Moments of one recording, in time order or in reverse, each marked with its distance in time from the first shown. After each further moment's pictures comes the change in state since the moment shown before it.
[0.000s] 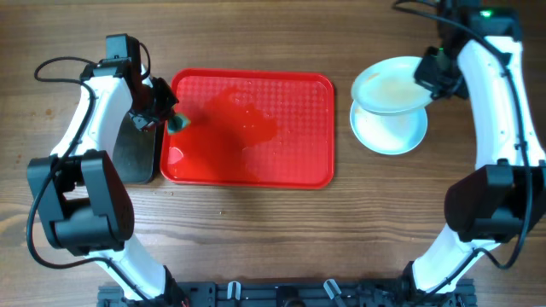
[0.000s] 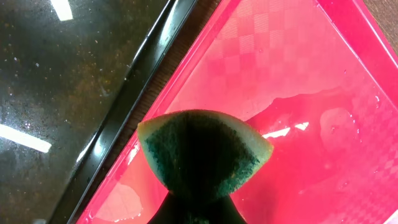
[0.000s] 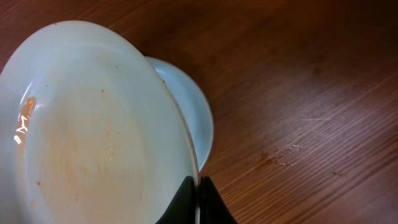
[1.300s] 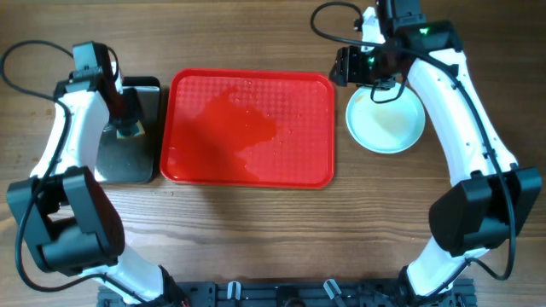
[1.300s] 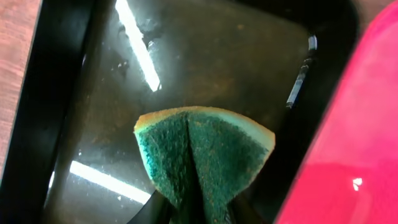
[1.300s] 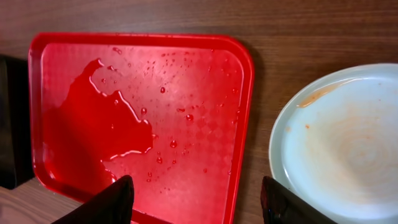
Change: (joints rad) left arm 0.126 -0.092 -0.119 0.154 -0.295 0.410; right arm 0.253 -0.056 -0.136 0.314 -0.505 -0.265
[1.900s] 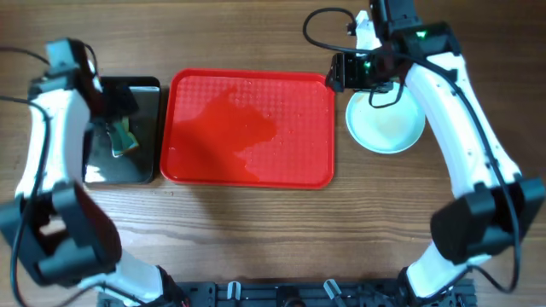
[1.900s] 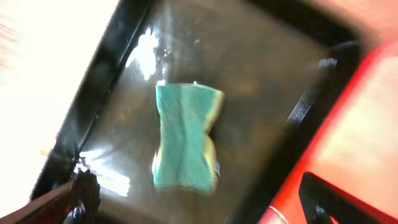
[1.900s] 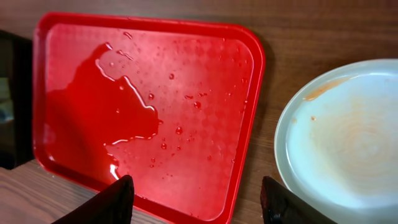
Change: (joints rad) left arm 0.059 -0.068 0.138 -0.186 0.040 -0.102; right arm 0.026 -0.063 -0.001 -0.034 0.005 -0.041
